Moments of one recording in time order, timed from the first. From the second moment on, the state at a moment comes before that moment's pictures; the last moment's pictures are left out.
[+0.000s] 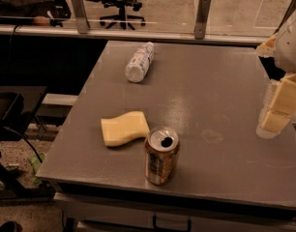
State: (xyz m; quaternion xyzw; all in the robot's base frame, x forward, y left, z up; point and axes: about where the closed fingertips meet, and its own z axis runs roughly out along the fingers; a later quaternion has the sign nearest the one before) arm 0.438 -0.217 0.976 -0.60 0.78 -0.03 0.16
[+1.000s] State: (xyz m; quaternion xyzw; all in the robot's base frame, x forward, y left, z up) arm 0.479 -0.199 0.971 -0.61 0.78 -0.02 0.15
